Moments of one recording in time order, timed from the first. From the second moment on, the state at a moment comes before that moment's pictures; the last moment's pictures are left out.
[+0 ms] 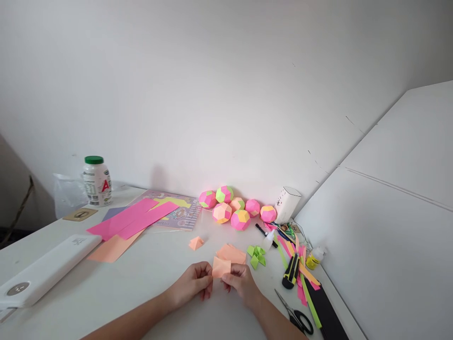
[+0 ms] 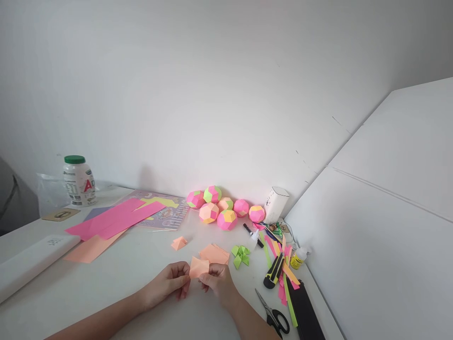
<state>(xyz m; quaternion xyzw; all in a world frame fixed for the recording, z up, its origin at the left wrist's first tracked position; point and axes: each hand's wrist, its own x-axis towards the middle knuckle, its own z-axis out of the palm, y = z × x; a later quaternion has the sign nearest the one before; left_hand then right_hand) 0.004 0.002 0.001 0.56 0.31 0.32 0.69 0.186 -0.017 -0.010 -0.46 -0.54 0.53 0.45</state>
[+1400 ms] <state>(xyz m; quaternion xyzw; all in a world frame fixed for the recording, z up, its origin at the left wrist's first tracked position) 0.002 0.002 0.001 0.67 0.31 0.32 0.59 0.184 -0.018 -0.016 -0.44 -0.63 0.45 0.46</state>
